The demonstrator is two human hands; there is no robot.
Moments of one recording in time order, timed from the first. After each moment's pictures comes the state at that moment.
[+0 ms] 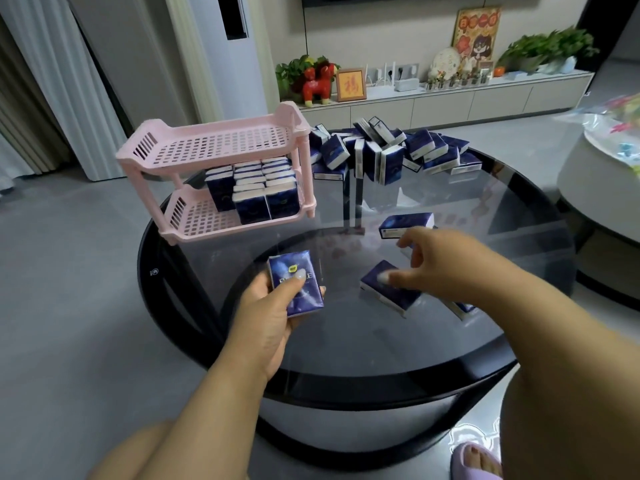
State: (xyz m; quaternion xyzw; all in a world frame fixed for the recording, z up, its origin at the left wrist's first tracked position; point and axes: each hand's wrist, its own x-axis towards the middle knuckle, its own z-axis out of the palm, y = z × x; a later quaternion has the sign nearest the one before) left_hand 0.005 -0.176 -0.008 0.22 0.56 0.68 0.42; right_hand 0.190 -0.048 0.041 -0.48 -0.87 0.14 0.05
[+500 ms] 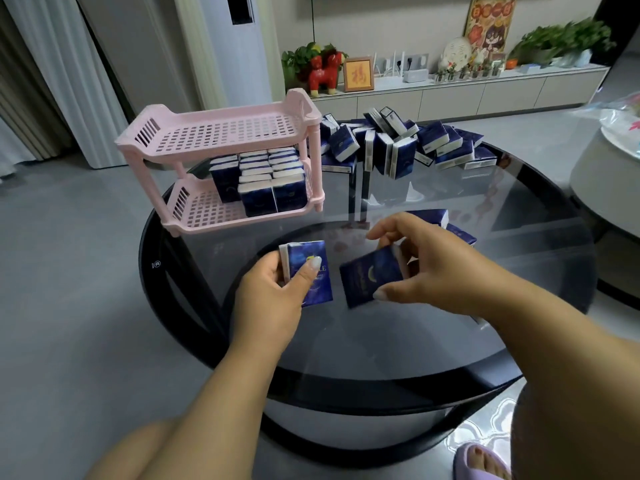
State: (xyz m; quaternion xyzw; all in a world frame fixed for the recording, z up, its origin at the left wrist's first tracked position) left_hand -0.011 -0.166 -0.019 0.37 0.69 0.59 0.22; right_hand 0.174 -0.070 0.048 -0.33 -0.84 0.39 0.18
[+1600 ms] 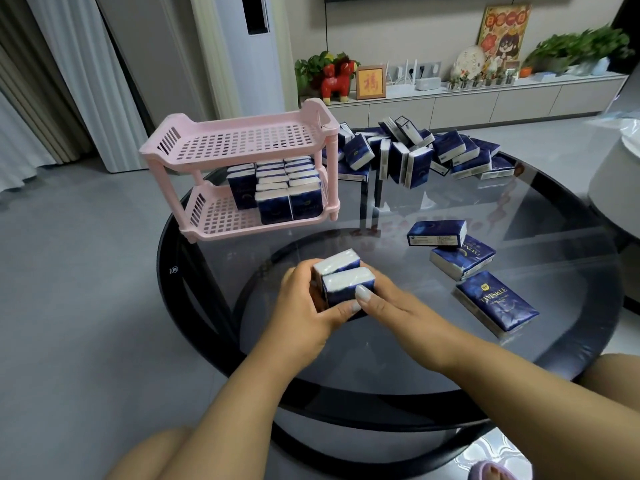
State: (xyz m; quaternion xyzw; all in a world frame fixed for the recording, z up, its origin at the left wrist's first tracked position) left_hand -0.016 -0.166 -0.026 0.47 0.67 0.49 0.29; right_hand 0.139 -0.093 -0.011 -0.24 -0.75 0.59 0.19
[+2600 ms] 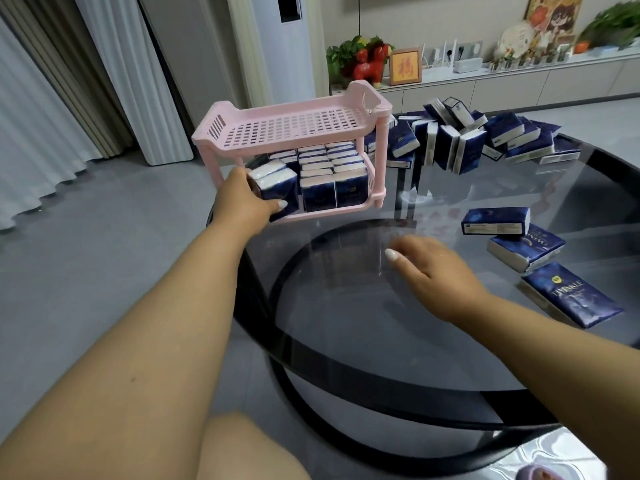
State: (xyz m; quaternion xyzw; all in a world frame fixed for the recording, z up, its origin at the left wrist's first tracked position) left_hand -0.171 -0.125 0.039 0.37 0.84 0.40 0.07; right_hand 0.096 -0.056 -0.028 -0.33 -0.89 0.22 0.22
